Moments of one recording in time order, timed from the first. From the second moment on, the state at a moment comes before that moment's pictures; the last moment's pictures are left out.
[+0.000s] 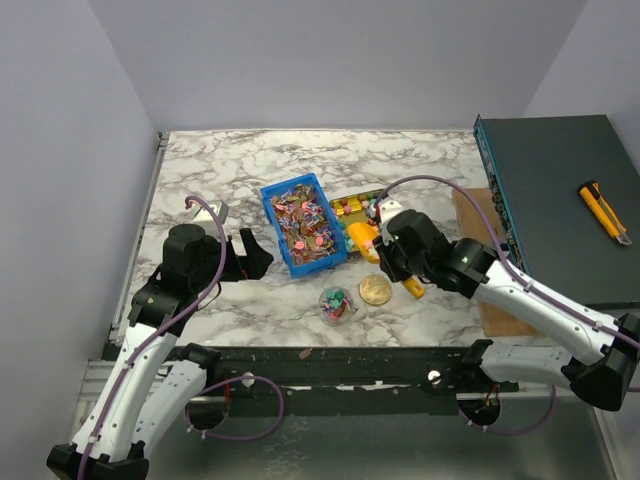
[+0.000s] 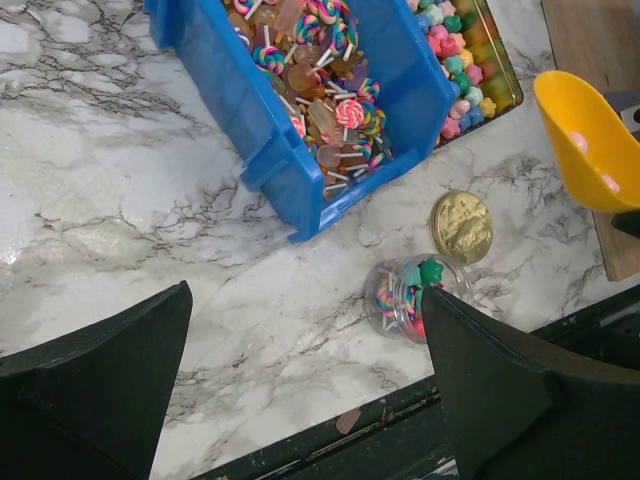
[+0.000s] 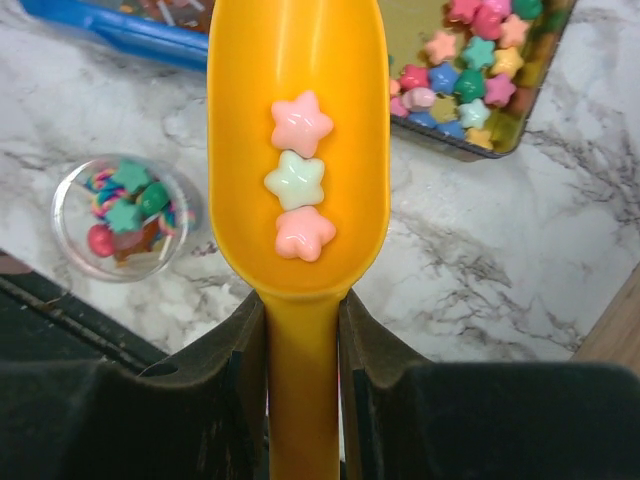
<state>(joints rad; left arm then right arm) -0.30 0.65 0.78 -0.64 0.21 -0.40 0.85 1.13 1.04 -0.71 0.23 0.11</state>
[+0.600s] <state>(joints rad) -0.30 0.63 0.78 -0.64 0.21 -0.40 1.22 1.19 1.14 -0.99 0.29 0.44</state>
